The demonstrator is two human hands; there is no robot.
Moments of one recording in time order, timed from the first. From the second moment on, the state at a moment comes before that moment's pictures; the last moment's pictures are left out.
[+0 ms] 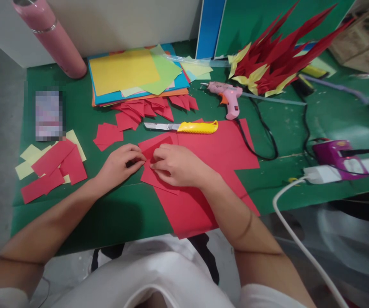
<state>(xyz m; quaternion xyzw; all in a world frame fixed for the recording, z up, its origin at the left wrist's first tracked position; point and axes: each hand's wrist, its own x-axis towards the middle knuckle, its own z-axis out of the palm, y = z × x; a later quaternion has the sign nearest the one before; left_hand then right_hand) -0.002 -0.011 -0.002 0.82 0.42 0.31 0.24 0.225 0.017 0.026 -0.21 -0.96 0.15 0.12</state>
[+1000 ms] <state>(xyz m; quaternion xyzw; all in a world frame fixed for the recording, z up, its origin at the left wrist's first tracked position) -0.003 -0.015 0.001 0.89 0.38 0.24 0.03 0.216 0.029 0.009 -0.30 -0.91 0.17 0.22</state>
